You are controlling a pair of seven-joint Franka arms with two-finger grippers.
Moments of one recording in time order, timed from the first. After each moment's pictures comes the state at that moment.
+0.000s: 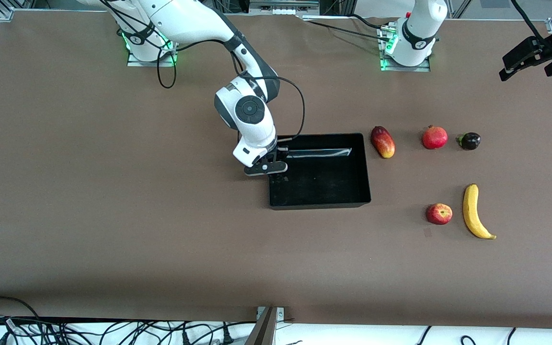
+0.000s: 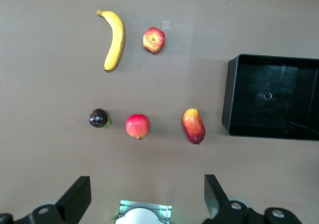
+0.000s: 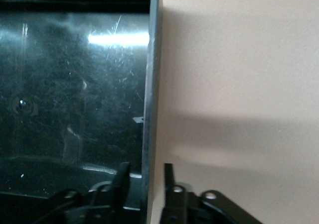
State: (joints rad) left arm -0.10 -0.11 0.06 -1.54 0.00 1.37 -0.17; right arm 0.79 0.71 -0.04 -1.57 0.11 2.37 0.59
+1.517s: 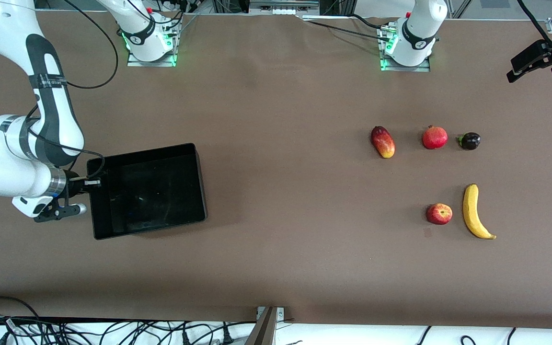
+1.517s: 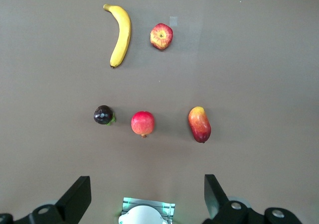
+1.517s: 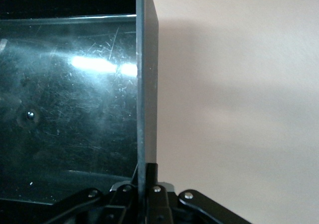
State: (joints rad) left arm -0.07 -0.11 0.06 -1.55 0.00 1.37 -0.15; right arm 0.02 0.52 -0.11 -1.70 0.12 2.07 -0.32
